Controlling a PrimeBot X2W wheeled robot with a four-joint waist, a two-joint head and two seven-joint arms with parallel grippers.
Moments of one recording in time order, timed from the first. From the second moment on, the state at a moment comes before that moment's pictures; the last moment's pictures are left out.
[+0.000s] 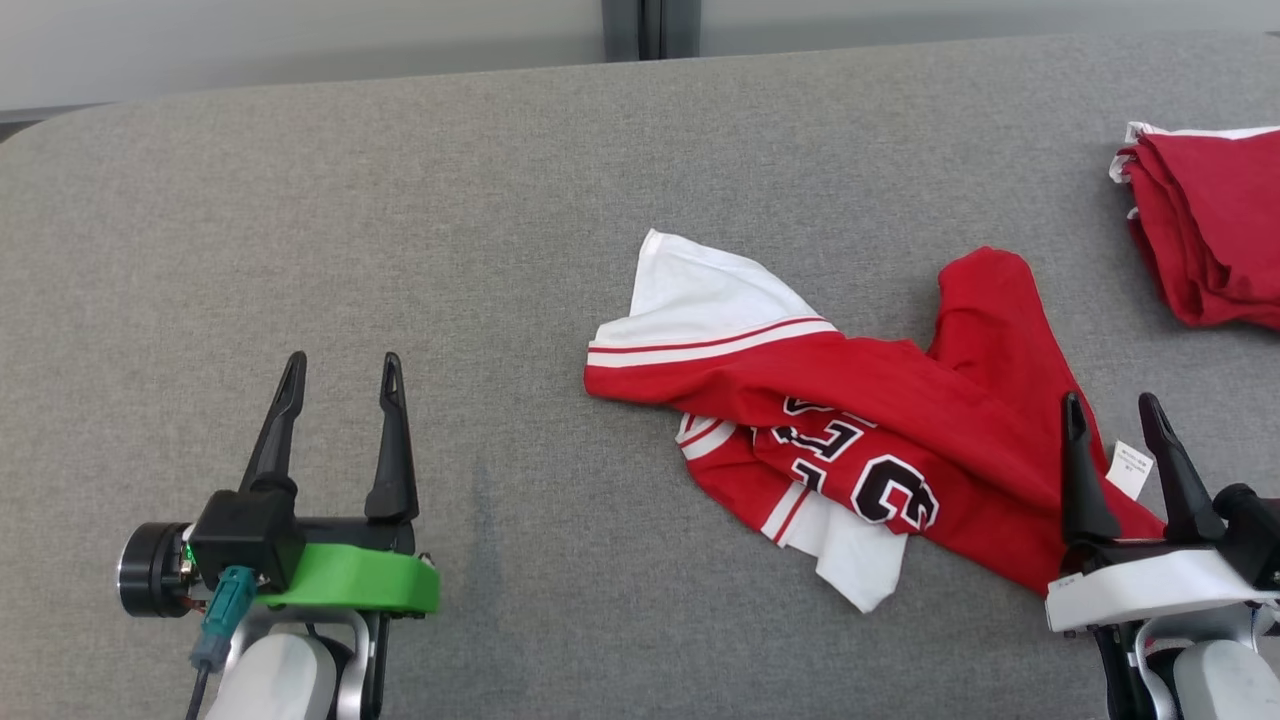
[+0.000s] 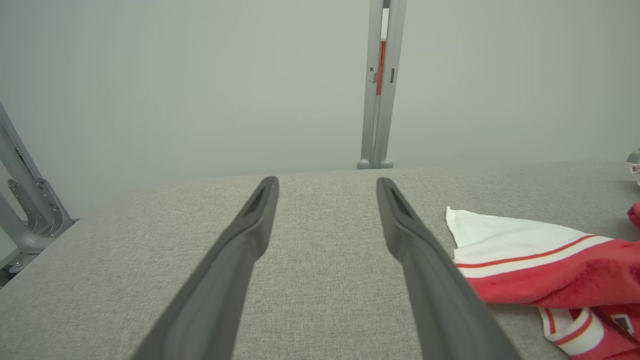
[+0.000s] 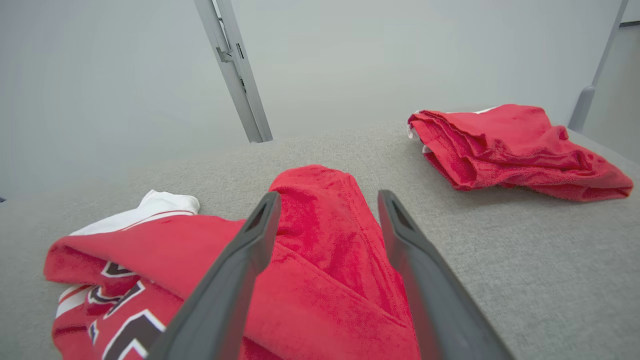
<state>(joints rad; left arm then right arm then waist) -0.17 0.25 -0.33 0.06 -0.34 0.20 -0.26 -0.02 -0.10 -0.10 0.12 0.27 0.13 -0.26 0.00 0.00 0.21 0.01</state>
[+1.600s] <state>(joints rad) -0.56 0.11 -0.57 0.62 -0.44 -0.05 0.06 -0.03 -0.12 -0.01 -0.05 0.26 0.13 -0.16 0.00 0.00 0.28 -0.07</state>
